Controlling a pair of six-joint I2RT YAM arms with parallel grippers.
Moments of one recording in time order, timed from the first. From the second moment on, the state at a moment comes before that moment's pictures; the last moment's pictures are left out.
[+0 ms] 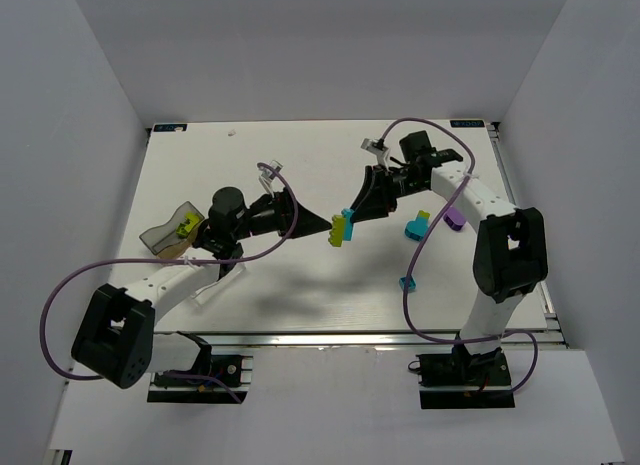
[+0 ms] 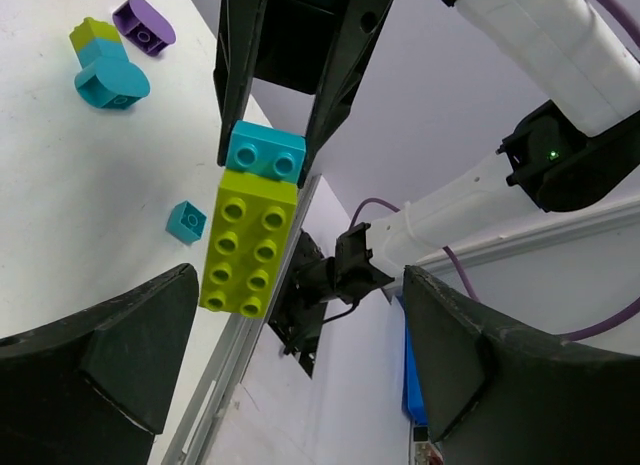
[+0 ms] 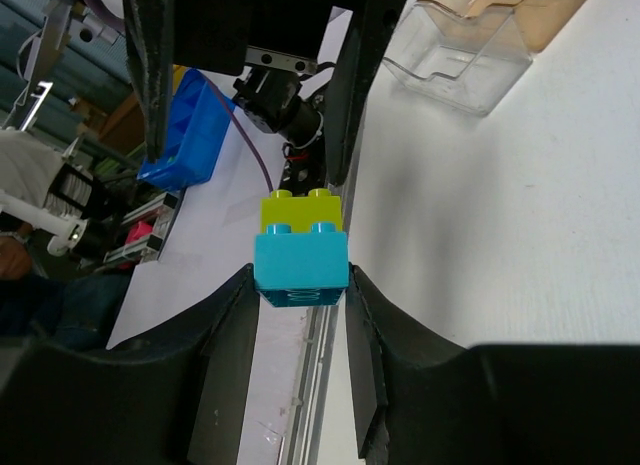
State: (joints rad) left arm -0.47 1.29 0.68 0.60 0.81 -0.97; right arm 0.32 1.80 1.45 -0.81 -1.51 -0.47
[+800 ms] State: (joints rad) left arm -0.51 1.35 0.69 0.50 0.82 -0.90; right arm 0.37 1.86 1.53 -0.95 -1.53 -0.55
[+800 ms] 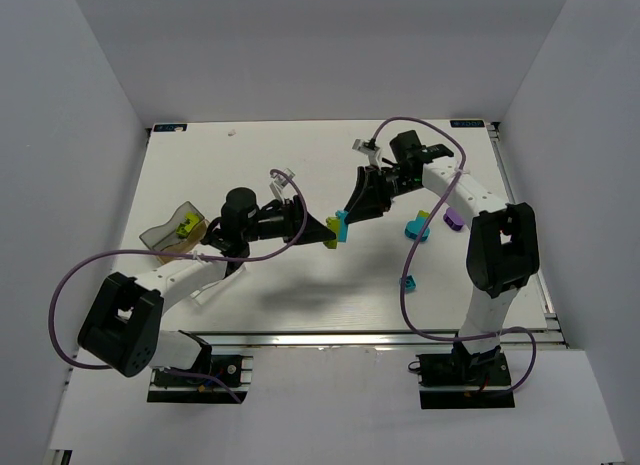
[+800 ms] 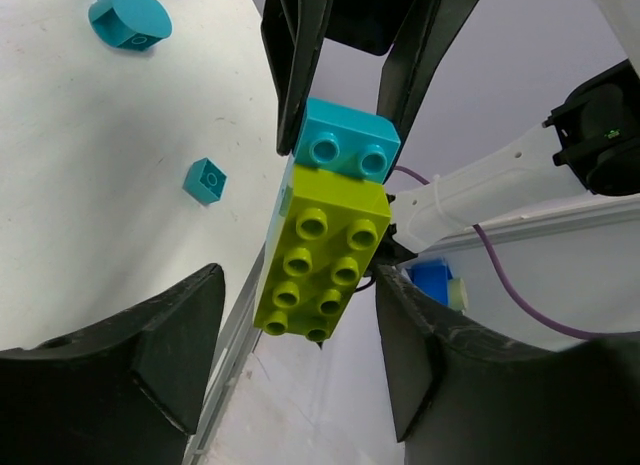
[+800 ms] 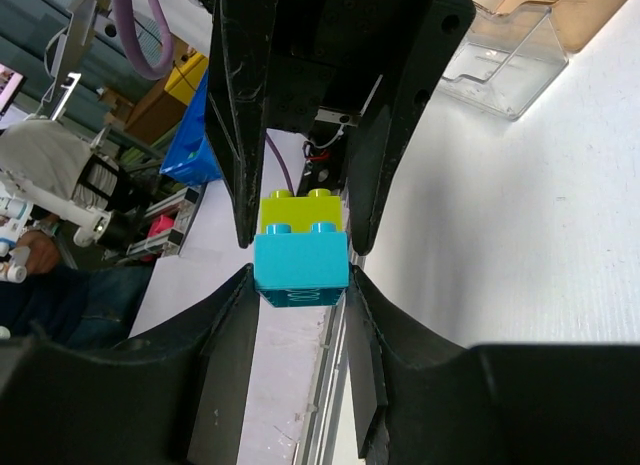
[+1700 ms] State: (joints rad) left arm -0.33 1.28 0.75 0.20 0.85 -0.71; right arm 0.37 1.85 1.43 -0.85 -1.46 -0.47
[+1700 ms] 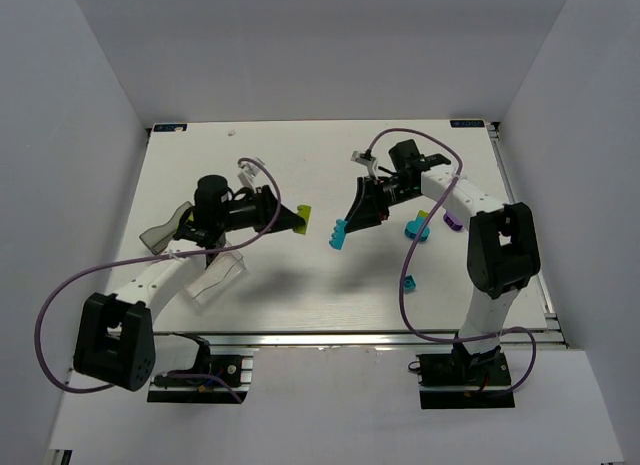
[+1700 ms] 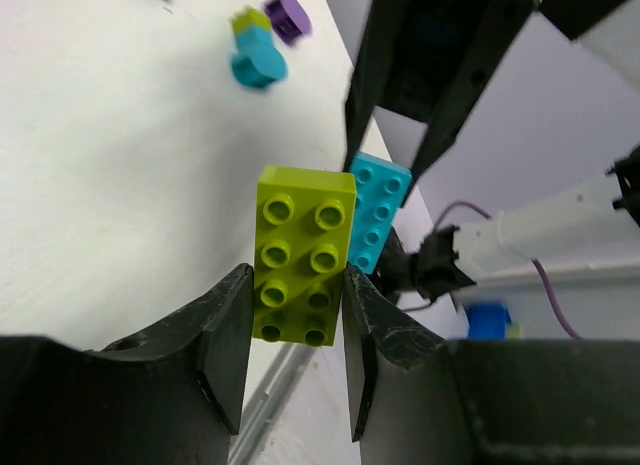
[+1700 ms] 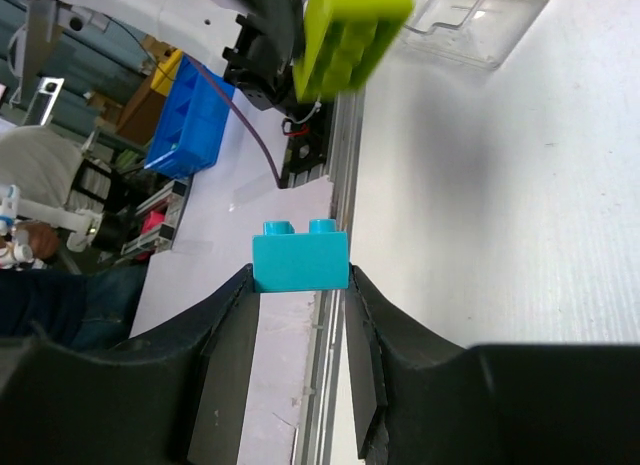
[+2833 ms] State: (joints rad) left arm 0.17 1.53 1.15 -0.56 -0.21 -0.18; right arm 0.37 1.68 1.29 -0.54 -1.08 -0.28
